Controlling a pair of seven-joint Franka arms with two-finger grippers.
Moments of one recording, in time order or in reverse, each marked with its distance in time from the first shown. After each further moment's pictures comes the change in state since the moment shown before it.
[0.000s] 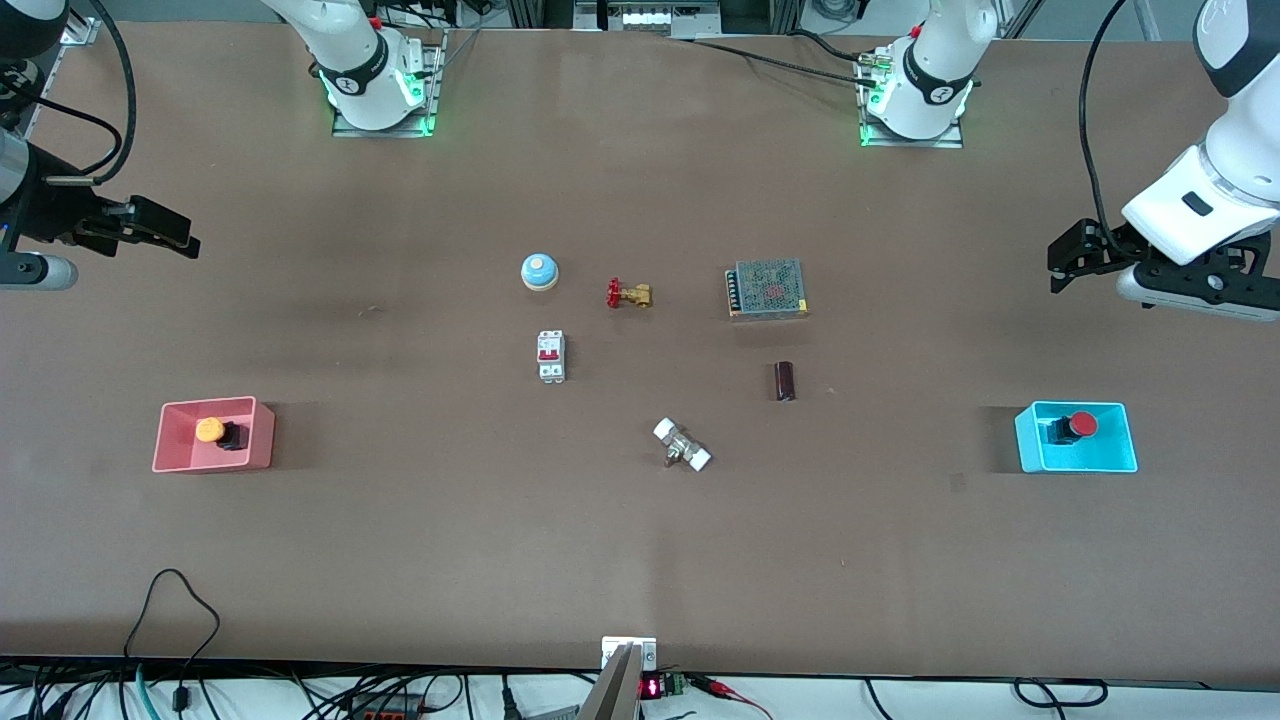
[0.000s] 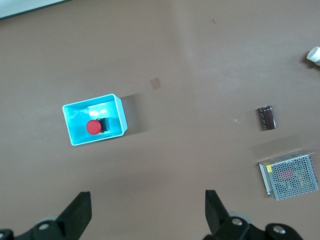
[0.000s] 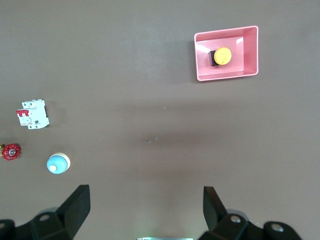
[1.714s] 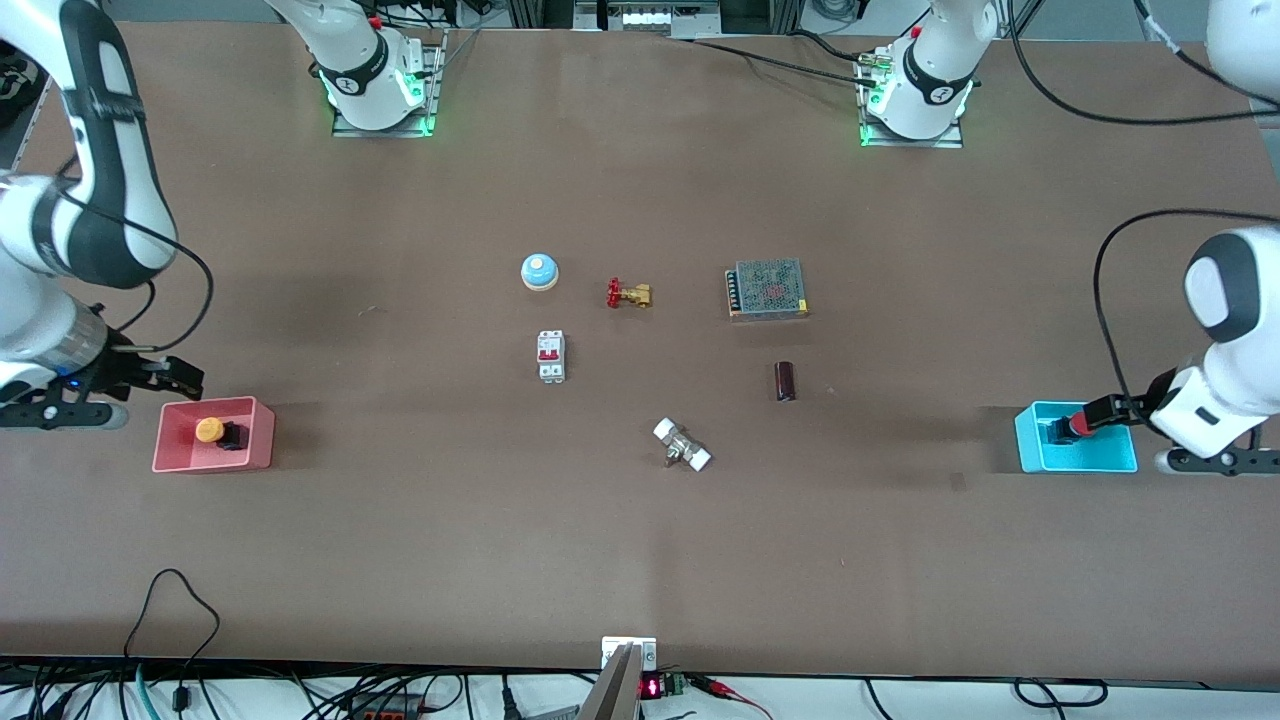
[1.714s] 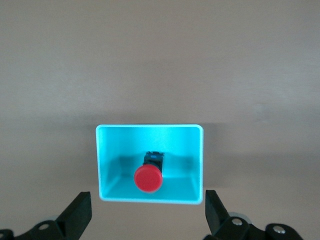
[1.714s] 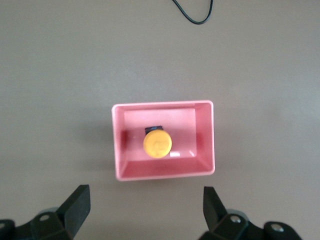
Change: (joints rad) left arm 0.188 0.498 0.052 0.066 0.097 0.408 -0.046; right arm -0.161 0.296 -0.003 -0.257 -0.107 0.776 -0.204
